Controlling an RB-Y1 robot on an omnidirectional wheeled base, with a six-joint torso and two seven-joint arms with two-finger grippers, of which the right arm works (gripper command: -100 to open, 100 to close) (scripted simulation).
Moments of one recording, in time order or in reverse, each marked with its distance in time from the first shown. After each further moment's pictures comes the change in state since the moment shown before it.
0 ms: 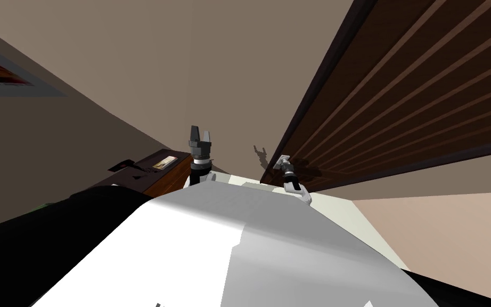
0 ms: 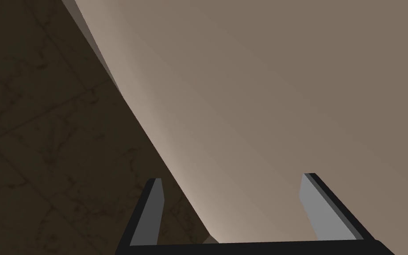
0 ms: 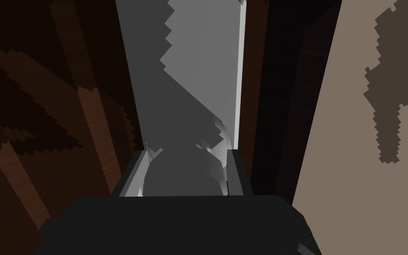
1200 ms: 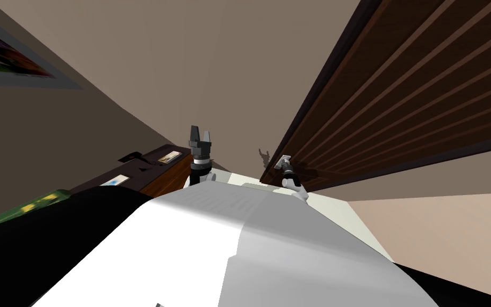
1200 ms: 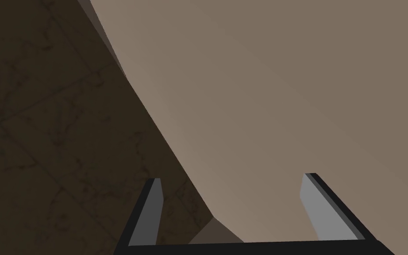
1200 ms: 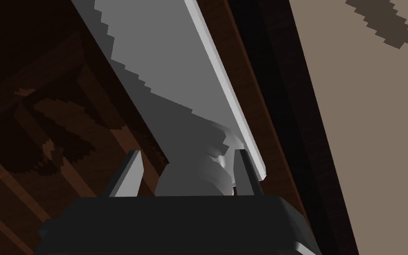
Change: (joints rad) arm -0.069 0.045 -0.049 0.057 -0.308 0.166 -0.100
